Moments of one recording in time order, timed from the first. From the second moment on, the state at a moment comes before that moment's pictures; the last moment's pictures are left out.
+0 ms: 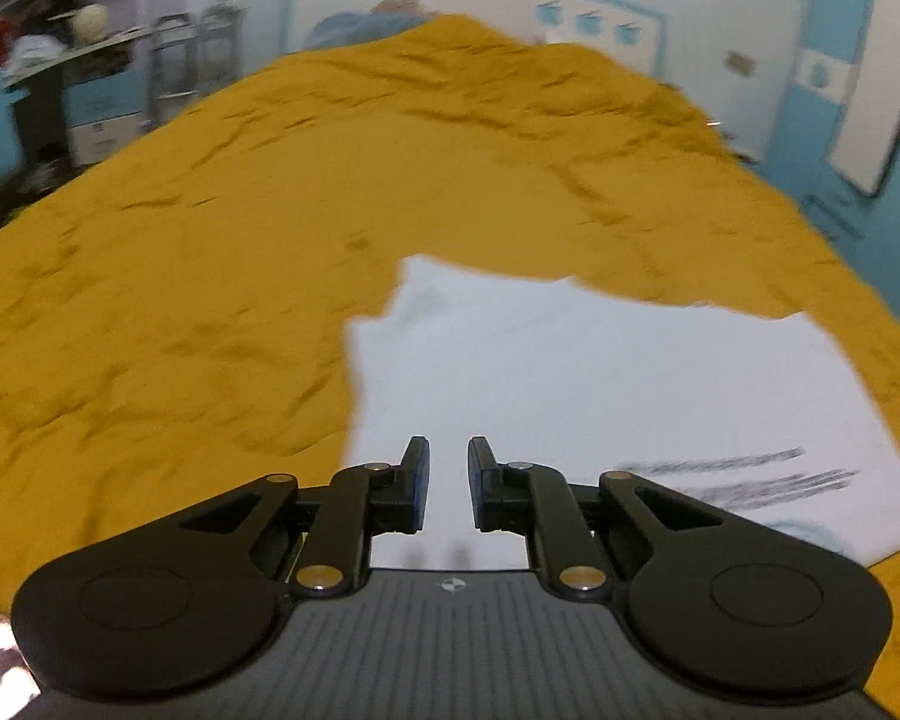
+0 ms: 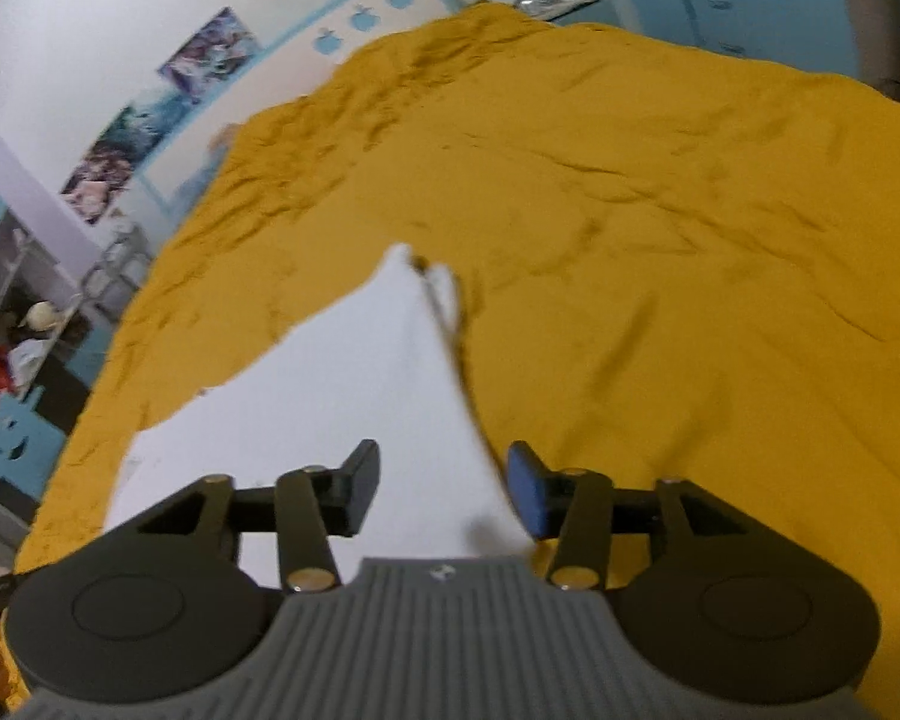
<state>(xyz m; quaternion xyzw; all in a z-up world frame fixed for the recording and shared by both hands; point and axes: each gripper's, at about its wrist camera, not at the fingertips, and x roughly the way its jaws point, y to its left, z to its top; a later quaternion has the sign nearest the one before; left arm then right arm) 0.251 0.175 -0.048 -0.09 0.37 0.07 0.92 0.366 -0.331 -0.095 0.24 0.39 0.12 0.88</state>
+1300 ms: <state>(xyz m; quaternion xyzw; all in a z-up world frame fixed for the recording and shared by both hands) 0.497 0.072 -0.143 -0.07 0.41 -0.04 0.91 0.566 -0.312 -0.190 0.37 0.41 0.18 0.81</state>
